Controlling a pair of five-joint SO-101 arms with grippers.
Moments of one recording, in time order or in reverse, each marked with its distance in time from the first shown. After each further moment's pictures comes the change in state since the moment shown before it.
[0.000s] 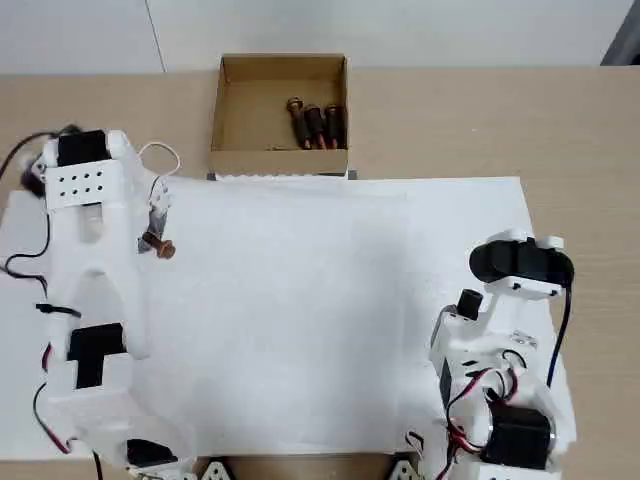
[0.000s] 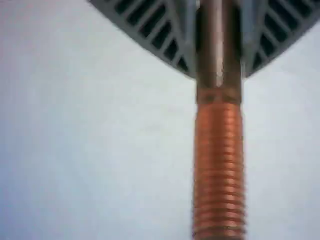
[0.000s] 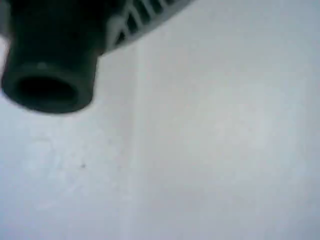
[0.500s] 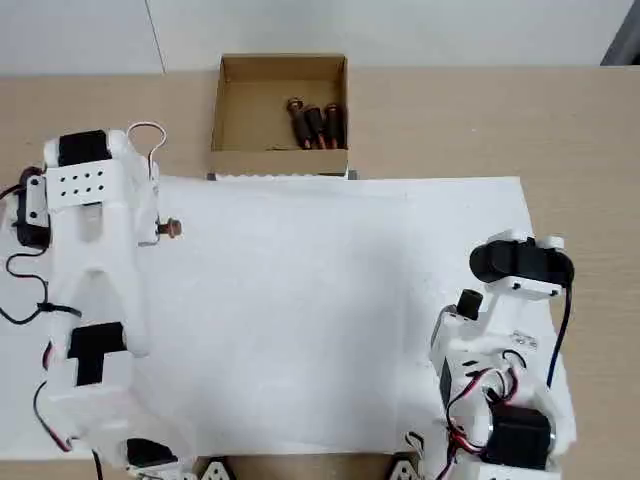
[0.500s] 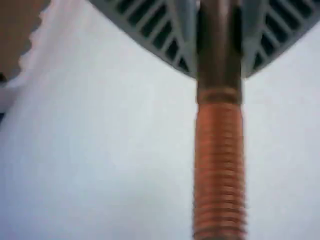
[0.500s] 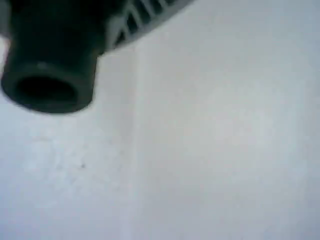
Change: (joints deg) left arm 0.0 1.8 0.0 -3.7 32.8; right arm 0.0 0.0 0.0 0.0 0.0
